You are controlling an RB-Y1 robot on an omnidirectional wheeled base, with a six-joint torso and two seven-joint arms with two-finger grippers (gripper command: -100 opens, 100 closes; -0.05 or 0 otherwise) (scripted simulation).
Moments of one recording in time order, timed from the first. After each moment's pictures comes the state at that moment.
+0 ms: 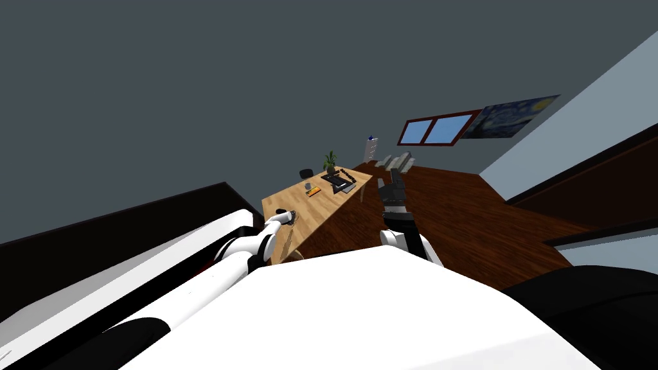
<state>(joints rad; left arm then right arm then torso) -0.67 0.32 0.09 -0.37 0.32 0.49 -0.35 0.52 0.04 -0.06 -2.33 0.09 -0.38 -0.10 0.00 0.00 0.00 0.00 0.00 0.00</state>
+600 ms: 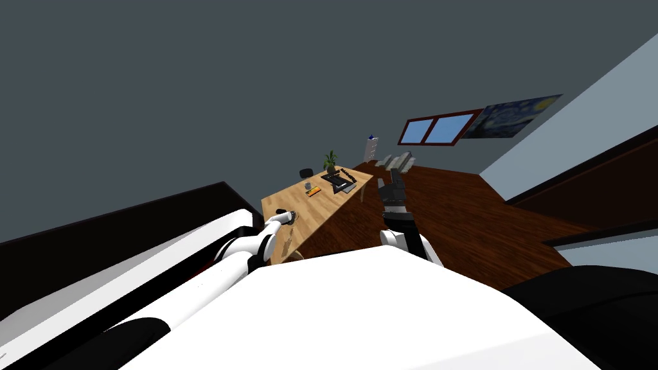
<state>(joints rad) -0.67 0.32 0.09 -0.37 0.32 0.49 -0.35 0.52 0.04 -0.06 -2.33 0.09 -0.38 -0.10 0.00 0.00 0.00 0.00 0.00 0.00</state>
